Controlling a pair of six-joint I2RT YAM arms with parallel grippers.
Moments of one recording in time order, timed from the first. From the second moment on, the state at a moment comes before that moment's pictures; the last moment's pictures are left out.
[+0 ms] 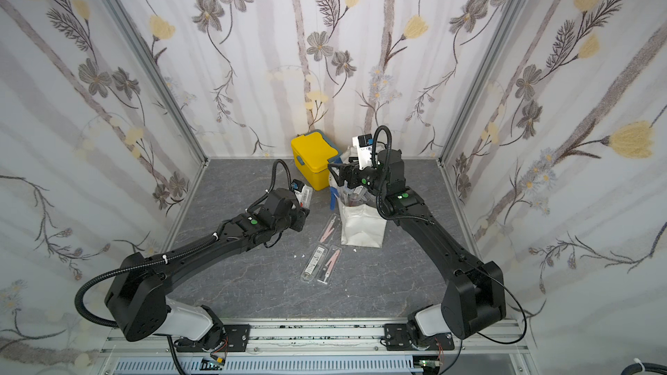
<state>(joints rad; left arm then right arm) -0.72 1.45 1.04 -0.21 -0.16 -0.19 0.42 1.45 1.24 0.01 -0.43 0.26</state>
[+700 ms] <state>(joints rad) -0.70 1.39 0.99 0.02 -0.08 -0.20 0.59 1.63 1.37 -0.11 -0.46 0.23</state>
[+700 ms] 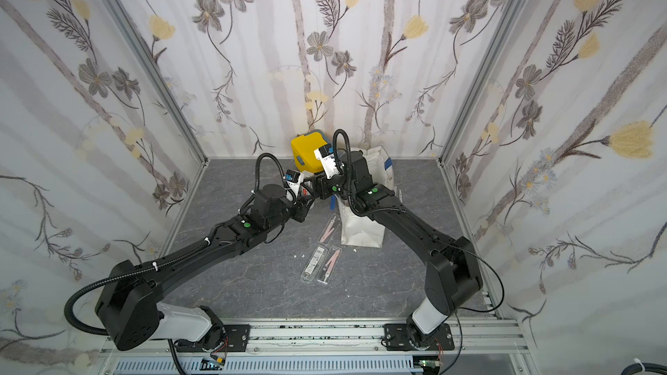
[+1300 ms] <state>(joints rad) -0.68 1.36 0.94 0.07 -0.06 -0.22 0.60 1.66 1.38 -0.09 -0.50 0.27</state>
